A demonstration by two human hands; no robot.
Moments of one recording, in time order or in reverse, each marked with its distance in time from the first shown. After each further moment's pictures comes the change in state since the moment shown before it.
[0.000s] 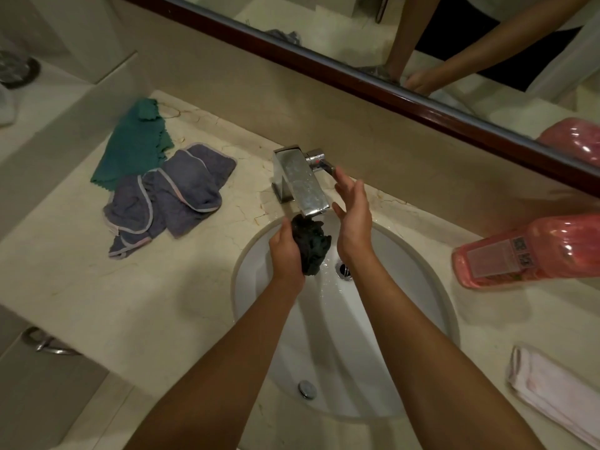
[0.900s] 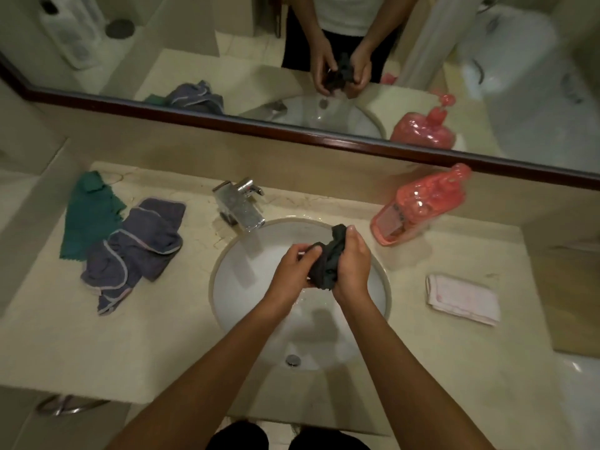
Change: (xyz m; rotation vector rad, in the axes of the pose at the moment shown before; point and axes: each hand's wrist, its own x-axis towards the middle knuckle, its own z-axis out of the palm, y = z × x) left_hand -0.147 0.048 0.026 0.648 -0.623 -0.052; right_hand -0.127 -0.067 -0.076 0.120 0.561 0.187
